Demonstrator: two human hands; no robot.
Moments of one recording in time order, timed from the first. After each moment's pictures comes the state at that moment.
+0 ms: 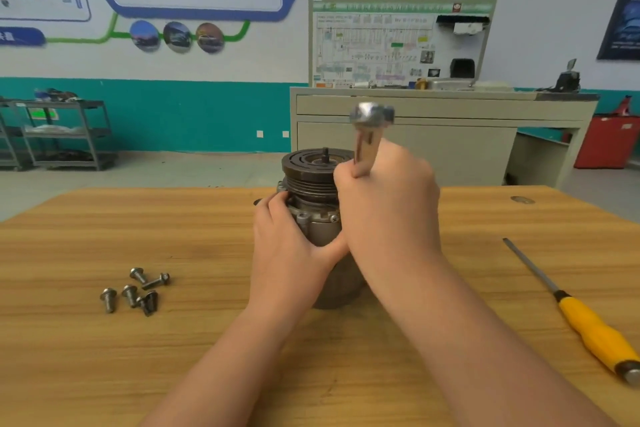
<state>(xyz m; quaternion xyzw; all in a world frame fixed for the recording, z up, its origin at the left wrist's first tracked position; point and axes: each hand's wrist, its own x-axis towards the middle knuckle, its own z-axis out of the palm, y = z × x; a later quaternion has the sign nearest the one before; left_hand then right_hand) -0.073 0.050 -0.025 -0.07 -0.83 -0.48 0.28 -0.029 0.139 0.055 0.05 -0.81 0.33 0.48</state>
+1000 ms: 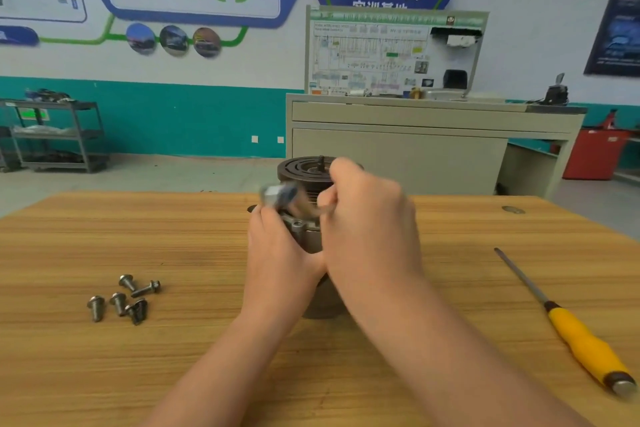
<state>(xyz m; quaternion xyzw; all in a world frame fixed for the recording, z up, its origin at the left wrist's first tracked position) -0.079 0.048 -0.027 -0.08 -0.79 -0.55 0.27 -0.023 0.133 0.045 0.08 -0.86 0.23 0.46</state>
